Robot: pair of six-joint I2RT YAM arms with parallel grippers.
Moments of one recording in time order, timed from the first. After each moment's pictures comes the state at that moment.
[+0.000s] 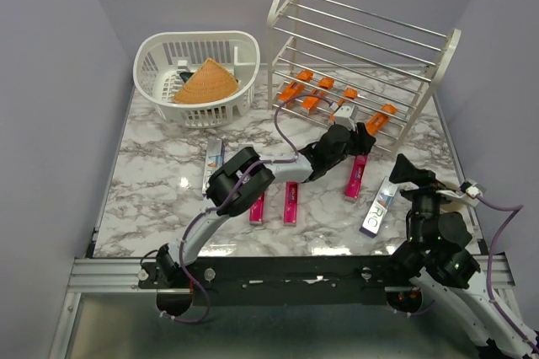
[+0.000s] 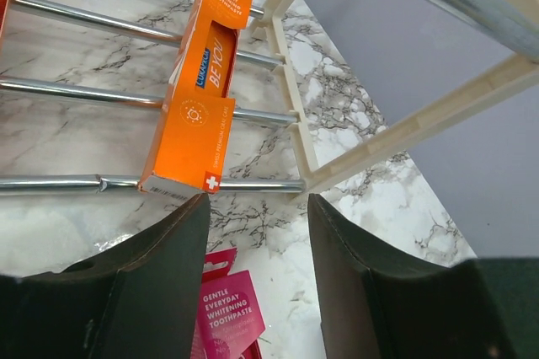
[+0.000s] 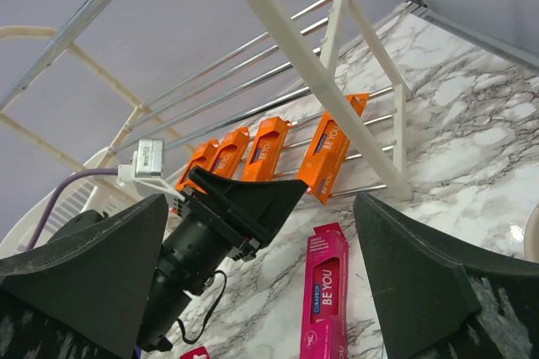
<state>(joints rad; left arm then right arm) -0.97 2.37 1.67 0.57 -0.14 -0.62 0.73 0.01 0.34 -0.13 0.98 0.45</state>
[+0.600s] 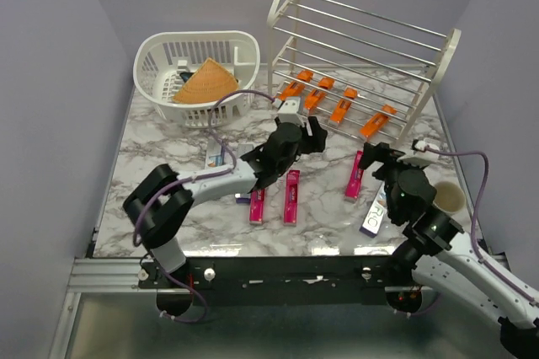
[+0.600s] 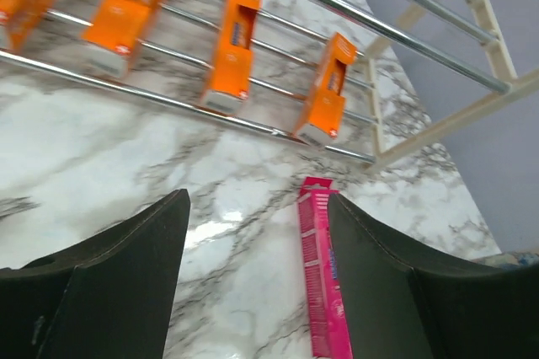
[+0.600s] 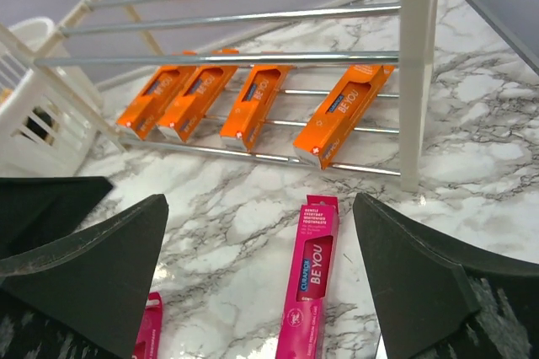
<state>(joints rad) -0.92 1.76 1.10 0.45 -0.31 -0.59 0.72 0.47 0.48 -0.07 0.85 0.35</state>
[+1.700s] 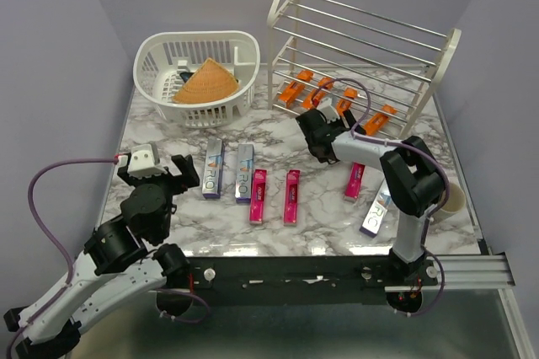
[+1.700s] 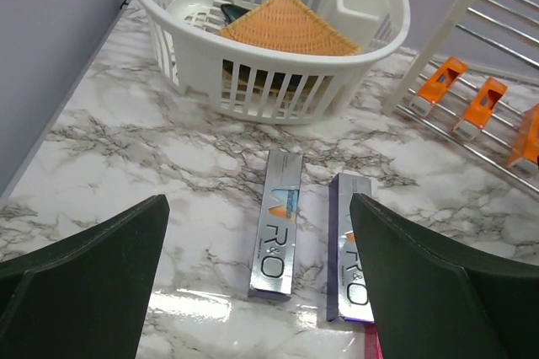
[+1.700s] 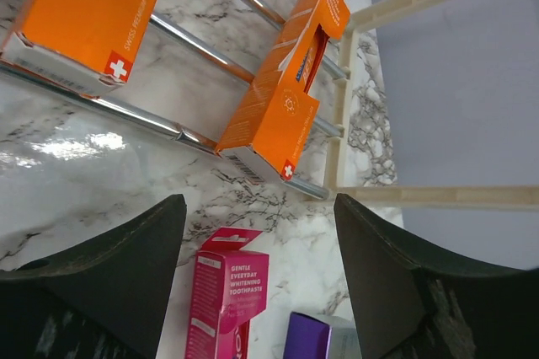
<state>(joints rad) -0.89 0.37 0.76 -0.57 -0.95 -0.36 0.62 1.88 1.19 -0.27 1.11 0.06</state>
